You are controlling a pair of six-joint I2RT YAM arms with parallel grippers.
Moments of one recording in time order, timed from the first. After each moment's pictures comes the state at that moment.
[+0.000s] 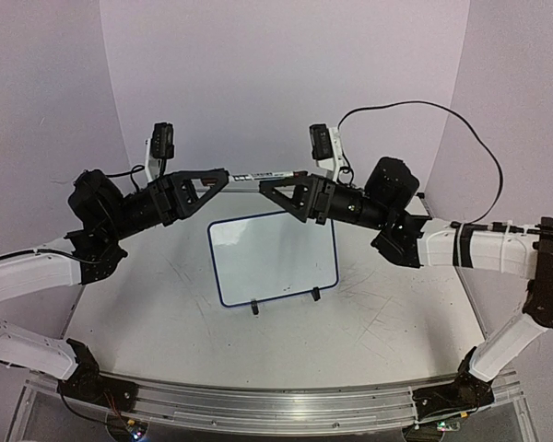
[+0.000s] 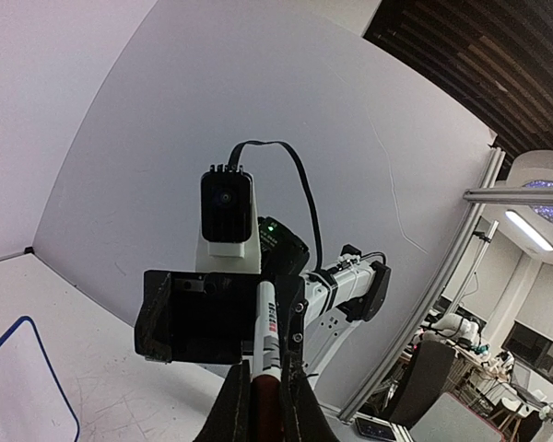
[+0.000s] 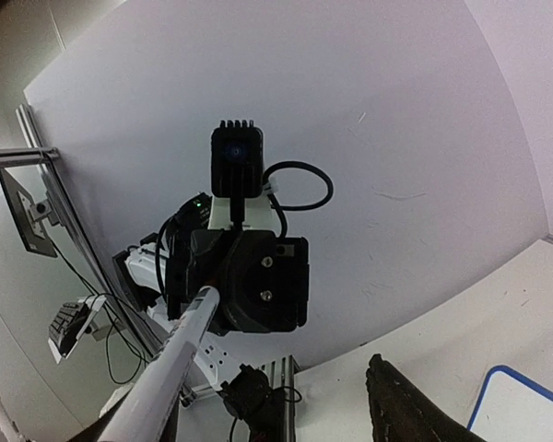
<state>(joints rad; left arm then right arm) -0.76 1.14 0.80 0.78 0.62 -0.78 0.86 1.57 1.12 0.76 -0.64 0.65</state>
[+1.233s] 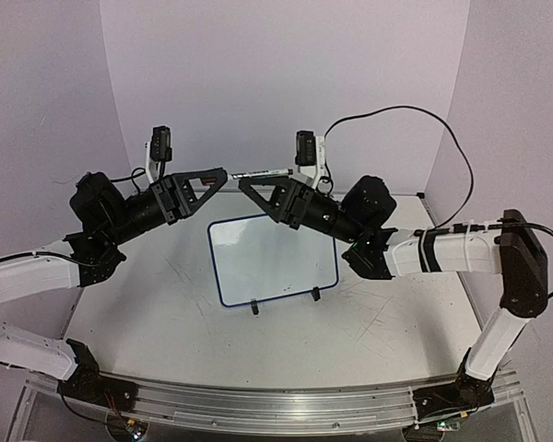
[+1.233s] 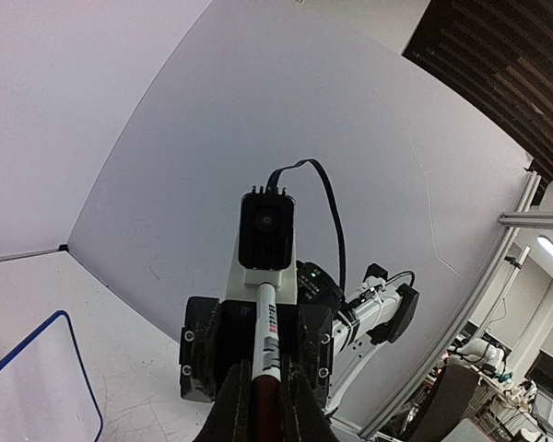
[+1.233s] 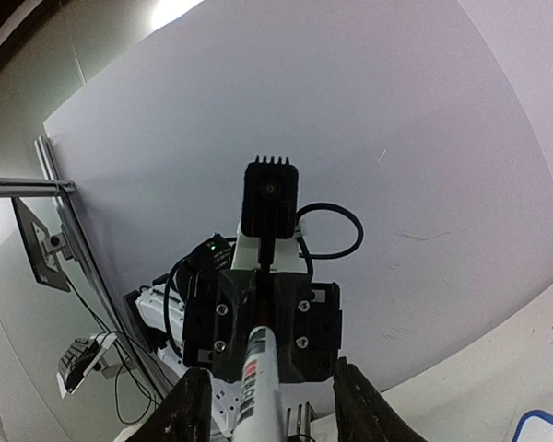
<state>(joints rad) -0.77 1.13 0.78 0.73 0.50 -0.76 0.93 1.73 1.15 1.06 -0.51 0.75</state>
